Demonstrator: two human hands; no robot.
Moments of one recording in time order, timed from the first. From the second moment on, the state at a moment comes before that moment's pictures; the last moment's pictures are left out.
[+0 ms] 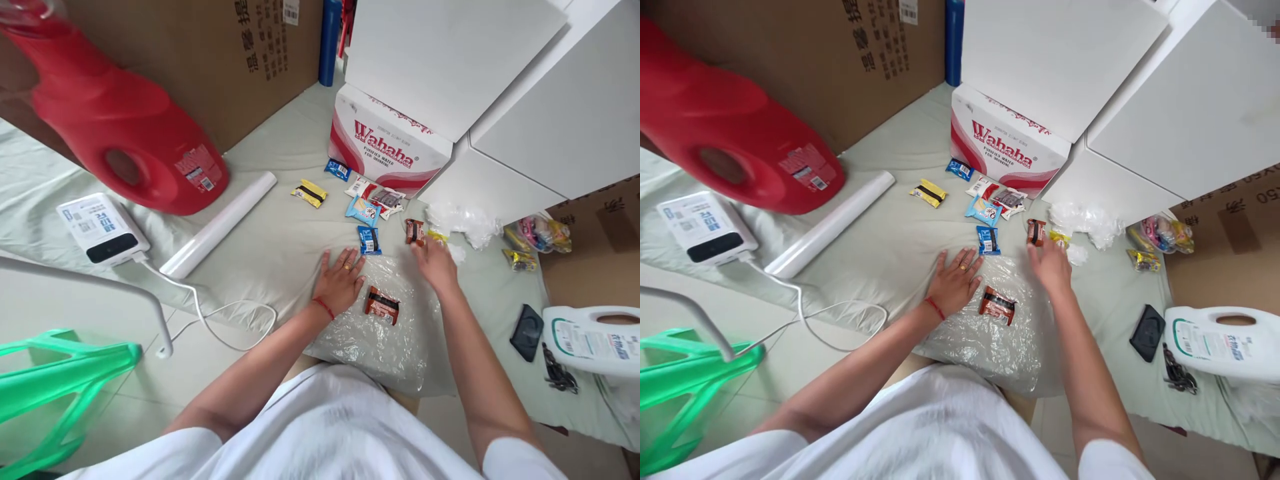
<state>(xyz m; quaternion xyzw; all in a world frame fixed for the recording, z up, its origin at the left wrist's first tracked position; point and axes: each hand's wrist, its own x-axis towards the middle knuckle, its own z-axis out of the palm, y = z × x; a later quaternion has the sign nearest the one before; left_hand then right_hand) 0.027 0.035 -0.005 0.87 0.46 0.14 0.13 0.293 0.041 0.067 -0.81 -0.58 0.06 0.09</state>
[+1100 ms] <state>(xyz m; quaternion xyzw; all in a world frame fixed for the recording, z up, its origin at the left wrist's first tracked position) 0.027 0.033 -0.001 0.87 0.47 0.10 0.11 0.237 -0.085 0.013 -0.61 -0.77 0.10 0.17</state>
